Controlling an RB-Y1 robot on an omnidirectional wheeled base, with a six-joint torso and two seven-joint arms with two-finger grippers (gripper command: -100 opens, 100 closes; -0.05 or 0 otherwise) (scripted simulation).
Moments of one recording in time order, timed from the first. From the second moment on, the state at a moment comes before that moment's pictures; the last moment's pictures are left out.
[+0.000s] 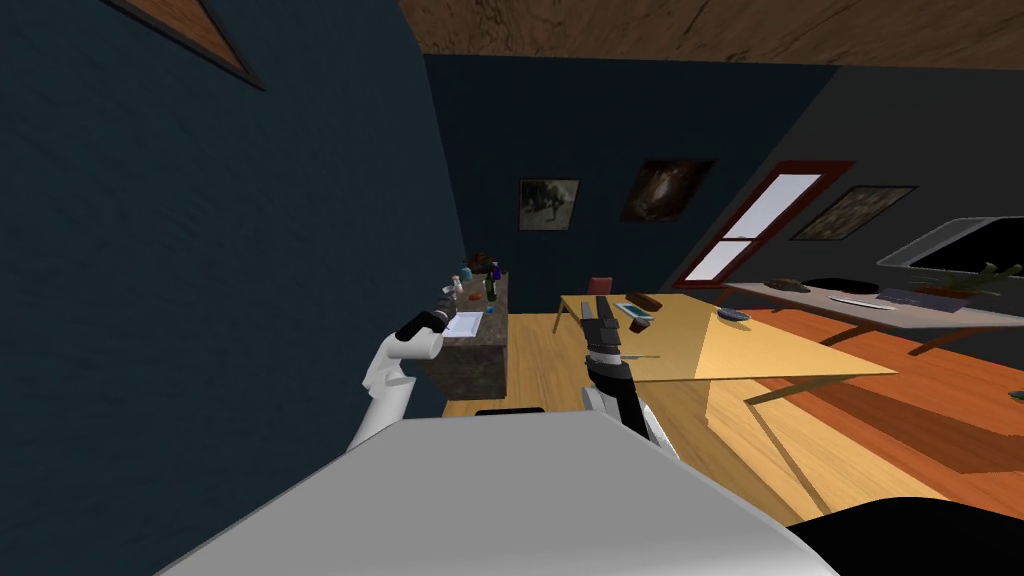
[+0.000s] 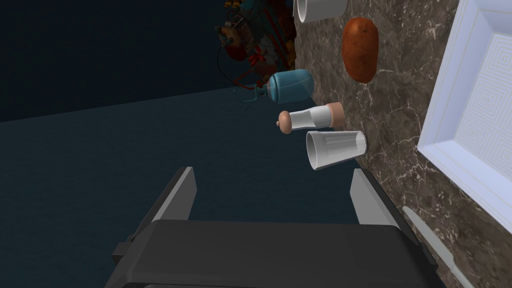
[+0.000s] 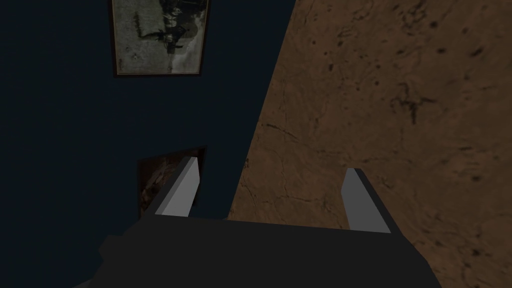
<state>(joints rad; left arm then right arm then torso) -0.03 0.18 0.06 -2.14 0.03 0.76 0.06 0.52 0.00 -0.03 -2.22 0.11 -0.59 -0.02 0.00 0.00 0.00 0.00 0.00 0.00</state>
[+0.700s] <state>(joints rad) -0.09 0.17 0.09 -2.09 0.03 0.95 0.07 0.52 0.00 -0.03 -2.22 0.11 -0.59 -0.02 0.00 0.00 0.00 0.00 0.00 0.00</state>
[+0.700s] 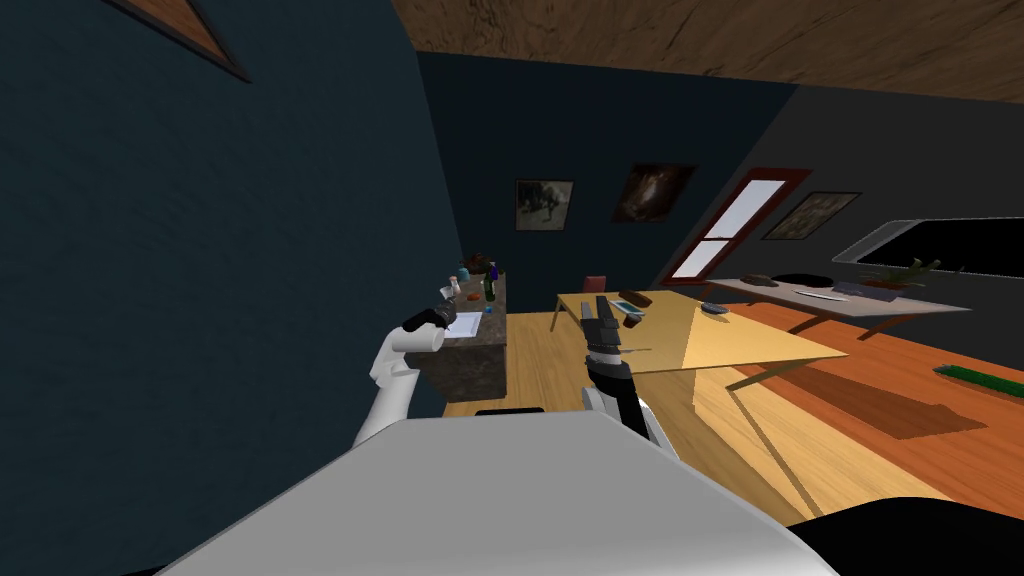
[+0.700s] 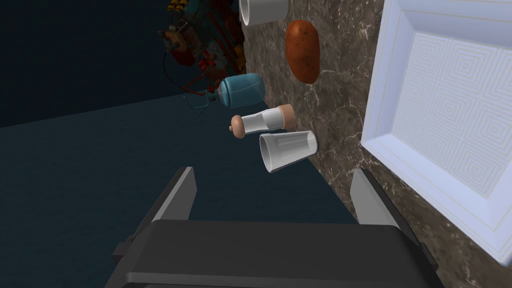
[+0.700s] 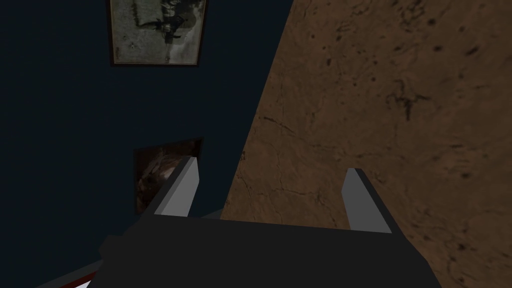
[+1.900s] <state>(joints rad) -0.20 0.17 0.16 -1.97 0.05 1.27 0.09 0.52 0.00 -0.03 -2.22 0.11 -0.59 -0.02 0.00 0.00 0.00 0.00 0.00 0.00</state>
